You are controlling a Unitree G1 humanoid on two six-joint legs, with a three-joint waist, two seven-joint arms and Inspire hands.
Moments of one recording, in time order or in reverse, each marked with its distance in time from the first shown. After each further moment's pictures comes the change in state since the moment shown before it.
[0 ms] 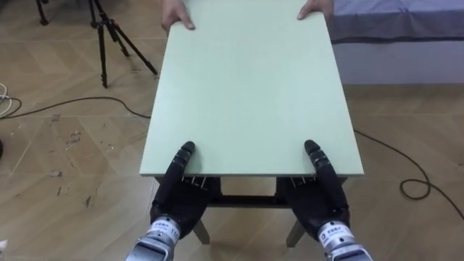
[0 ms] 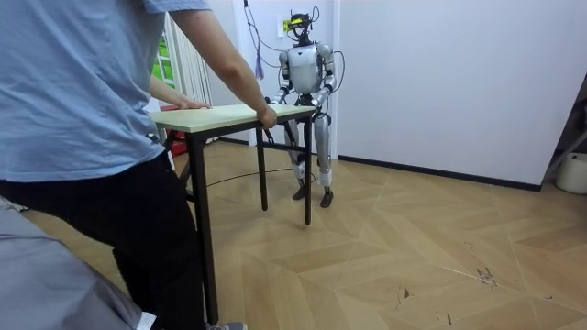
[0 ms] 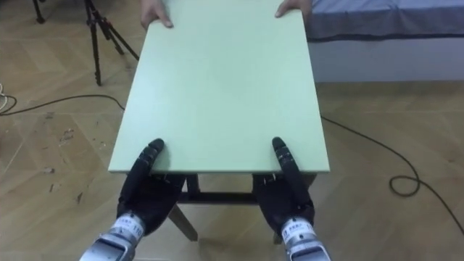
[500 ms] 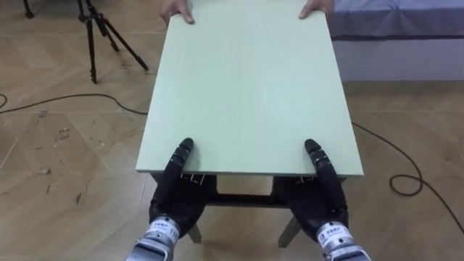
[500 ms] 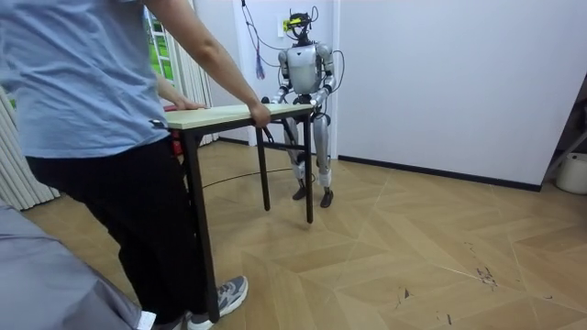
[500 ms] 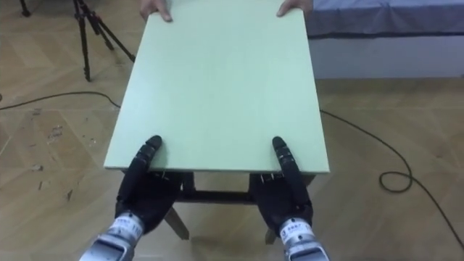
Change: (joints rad) left arm 0.067 -0.005 -0.004 -0.085 0.009 -0.012 -0.021; right arm 0.043 -0.008 0.020 -0.059 0.034 -0.007 -0.001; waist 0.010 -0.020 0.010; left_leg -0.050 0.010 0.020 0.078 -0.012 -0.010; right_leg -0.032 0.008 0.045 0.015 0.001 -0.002
